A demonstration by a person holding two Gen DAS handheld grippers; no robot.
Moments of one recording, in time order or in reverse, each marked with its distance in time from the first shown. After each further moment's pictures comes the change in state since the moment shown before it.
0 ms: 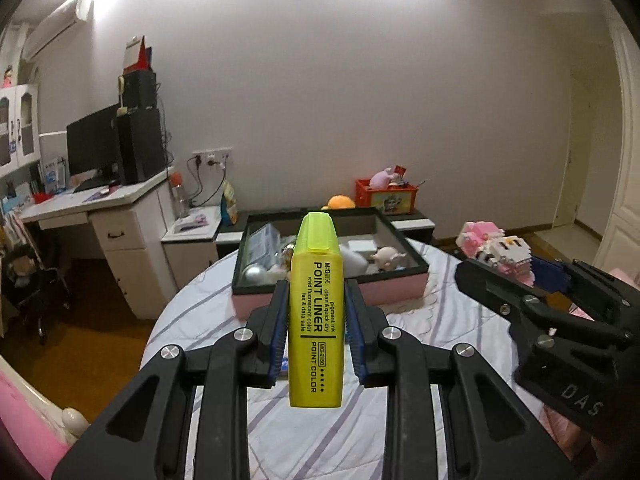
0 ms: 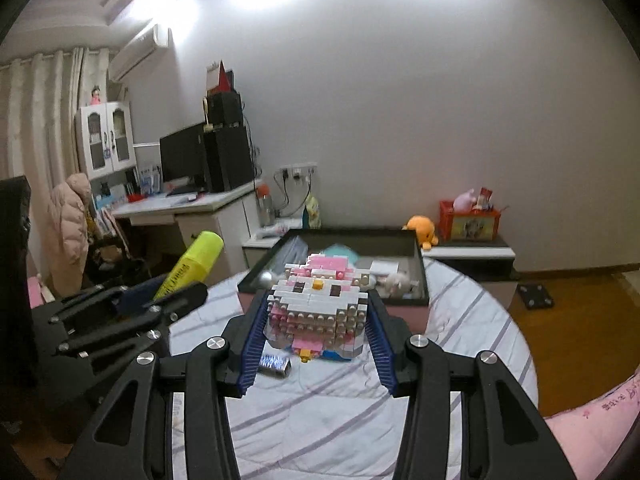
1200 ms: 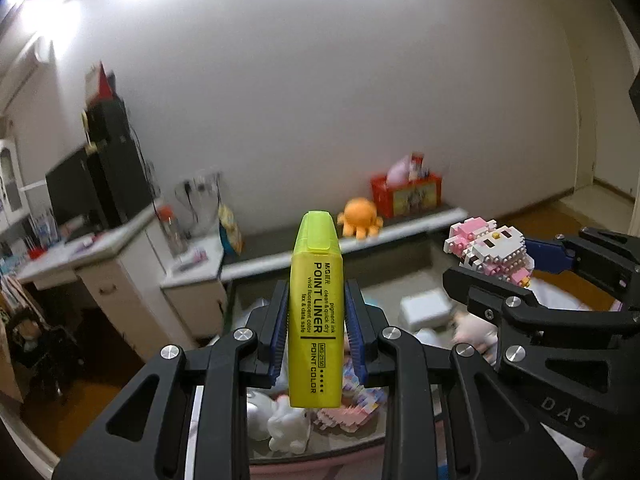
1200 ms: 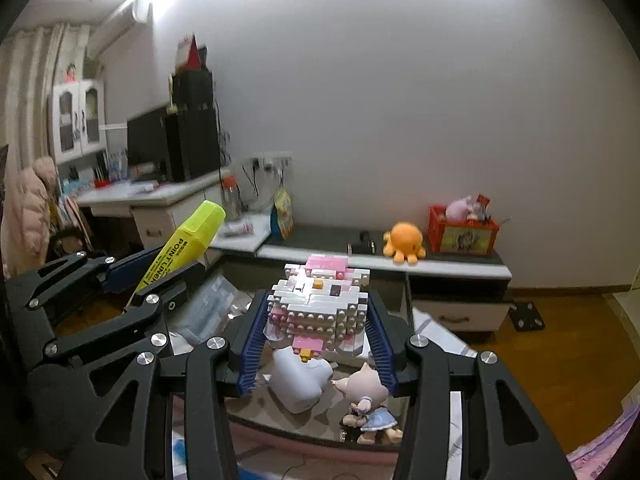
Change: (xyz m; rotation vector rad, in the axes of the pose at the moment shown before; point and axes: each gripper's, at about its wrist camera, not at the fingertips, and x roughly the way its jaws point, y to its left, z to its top) left arm 0.214 -0.003 0.056 0.167 0.031 0.060; right arm 0.193 -0.050 0.044 -0.045 0.109 -0.063
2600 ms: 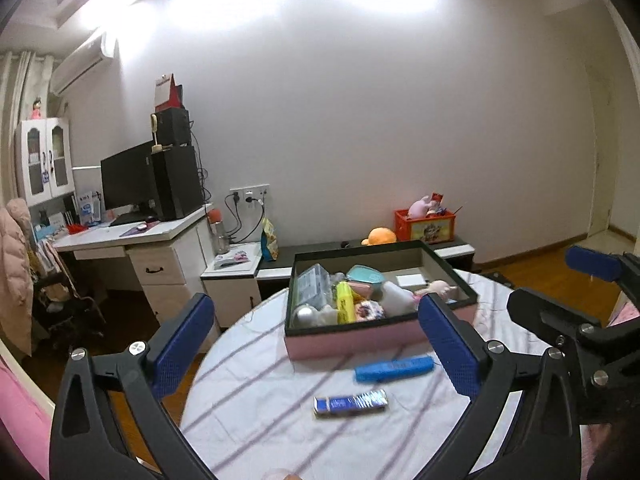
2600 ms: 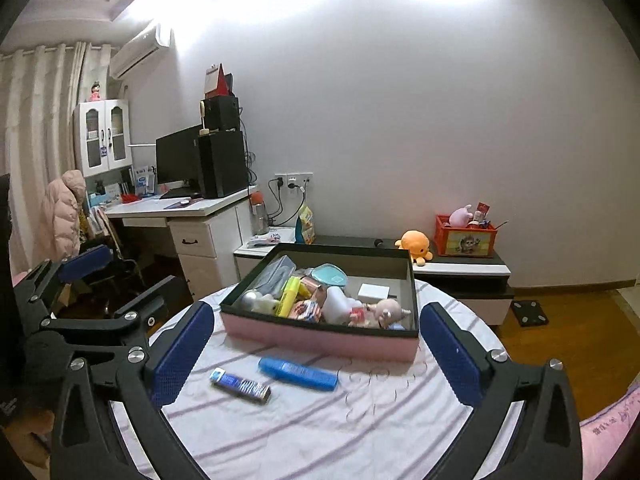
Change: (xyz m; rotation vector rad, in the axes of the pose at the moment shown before) left arm -0.218 0.031 -0.062 -0.144 -0.149 0.089; right arm -0.186 0.037 -0.053 0.015 -0.139 0.041
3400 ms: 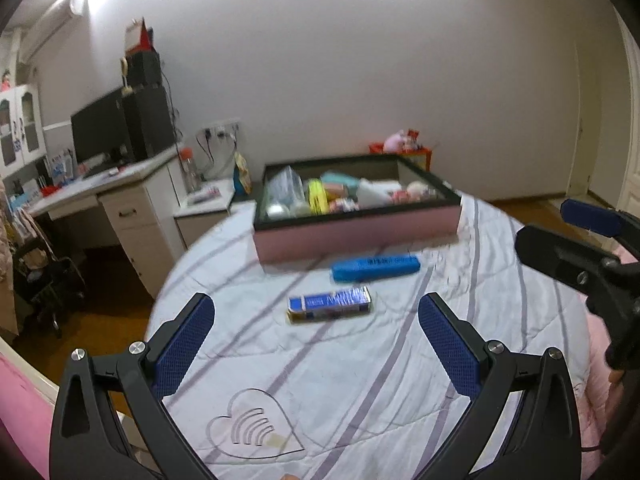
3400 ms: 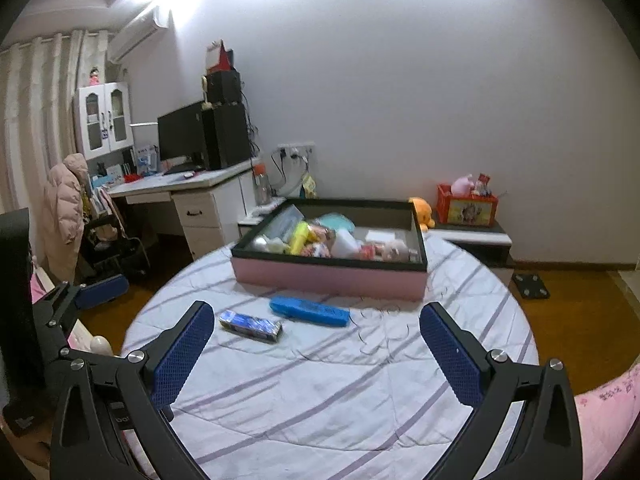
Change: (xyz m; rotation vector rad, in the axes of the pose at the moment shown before) left arm 0.026 -0.006 -0.075 0.023 0.246 -0.097; right arm 0.007 -0.003 -0.052 0.032 0.124 0.007
